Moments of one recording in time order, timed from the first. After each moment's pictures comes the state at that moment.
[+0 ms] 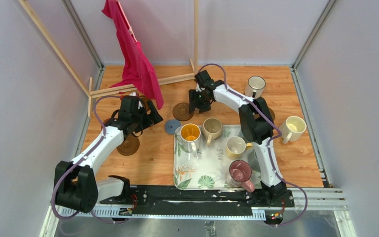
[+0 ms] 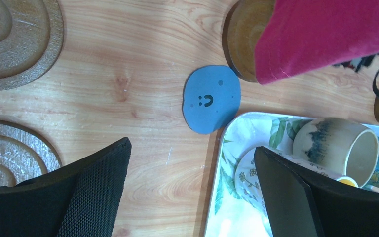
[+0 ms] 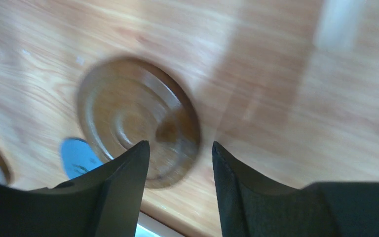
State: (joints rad) left arm -0.22 1.18 0.75 -0.33 0.09 -0.63; right arm 0.55 2.30 1.89 -0.61 -0.22 0.42
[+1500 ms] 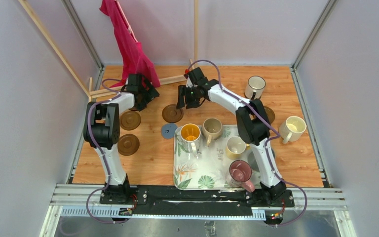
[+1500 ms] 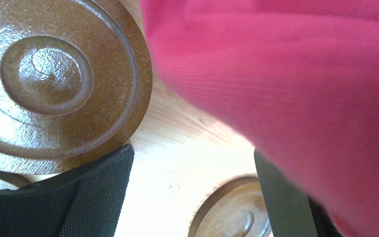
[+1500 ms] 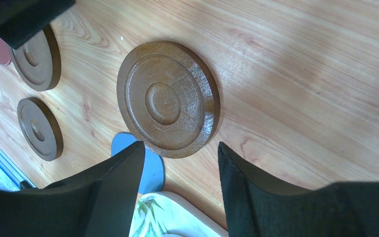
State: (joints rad) left arm -0.09 1.93 1.22 -0.12 0.01 -0.76; right arm 0.61 2.27 1.92 -0.52 -0.34 0.45
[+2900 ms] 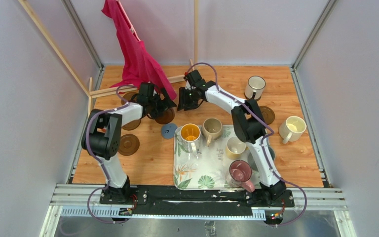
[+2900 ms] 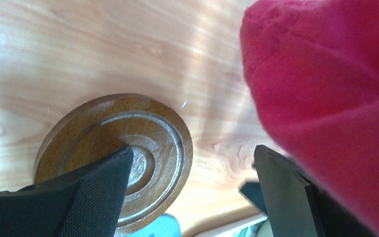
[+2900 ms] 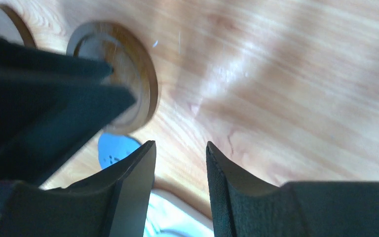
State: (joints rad) left arm -0.24 1.84 1.07 0.00 0.19 -0.78; right arm 0.61 2.30 1.91 -0.53 -0.30 0.47
